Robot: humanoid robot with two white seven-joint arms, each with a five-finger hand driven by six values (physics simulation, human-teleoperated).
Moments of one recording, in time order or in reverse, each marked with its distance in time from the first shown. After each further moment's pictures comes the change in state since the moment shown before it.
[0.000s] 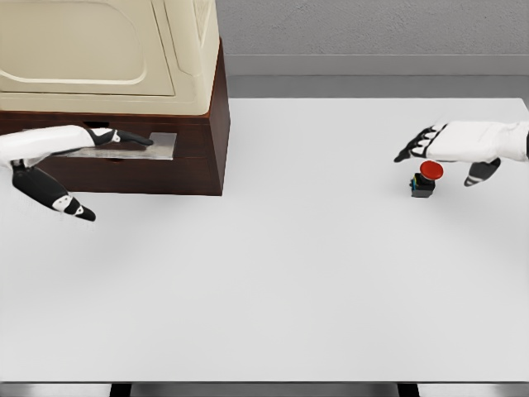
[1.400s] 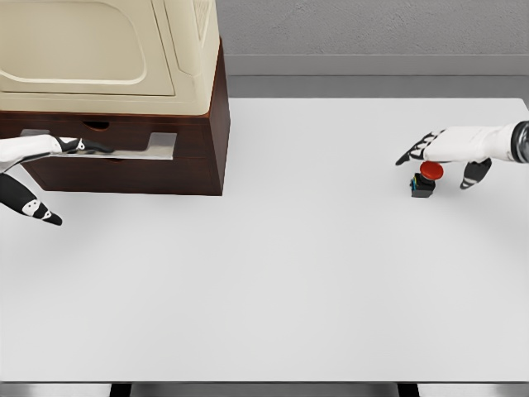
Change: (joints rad) left arm 0.021 0.080 -0.045 0.058 0.003 0.120 0.007; right arm -0.046 0.088 0.063 0.182 0.025 0.000 0.000
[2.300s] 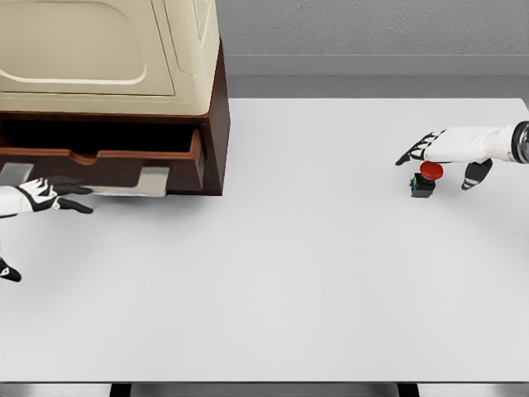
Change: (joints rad) left arm 0.002 0.198 -0.170 -0.021 0.023 -0.394 -0.014; right arm -0.003 -0.005 0.005 -0.005 -0.001 0.000 0.000
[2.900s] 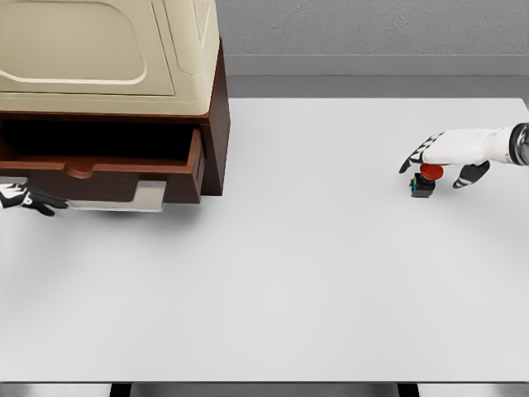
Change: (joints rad) left arm -0.010 0.090 -0.016 -0.005 0.045 -0.022 0.002; right arm 0.002 0.003 0.008 0.000 0.000 0.000 0.000
